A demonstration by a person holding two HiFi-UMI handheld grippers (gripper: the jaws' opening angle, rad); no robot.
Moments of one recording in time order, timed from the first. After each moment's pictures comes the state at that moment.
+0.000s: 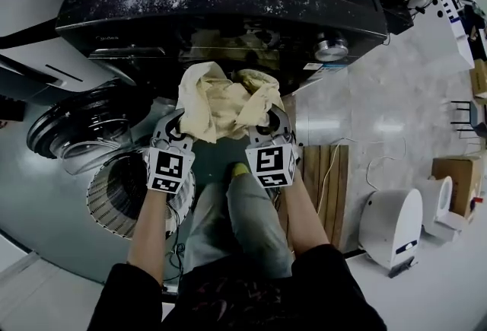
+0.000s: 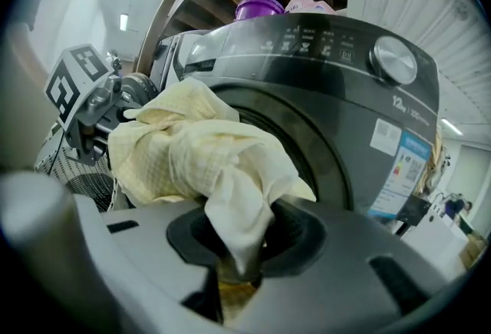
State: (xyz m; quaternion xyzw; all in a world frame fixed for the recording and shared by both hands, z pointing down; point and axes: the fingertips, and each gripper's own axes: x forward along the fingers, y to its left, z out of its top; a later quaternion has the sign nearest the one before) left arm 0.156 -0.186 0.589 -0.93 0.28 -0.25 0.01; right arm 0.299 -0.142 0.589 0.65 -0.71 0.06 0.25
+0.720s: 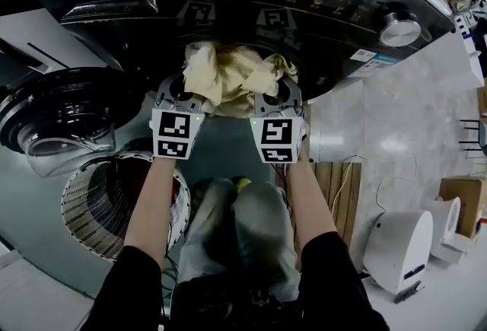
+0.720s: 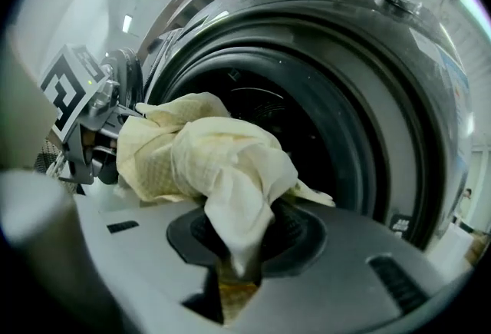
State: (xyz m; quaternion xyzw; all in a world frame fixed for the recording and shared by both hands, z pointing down) left arm 0.170 -0.298 0.674 -0.92 0.37 -0.15 0.01; right arm 0.305 -0.247 0.669 0.67 -0.71 -0.02 0.21
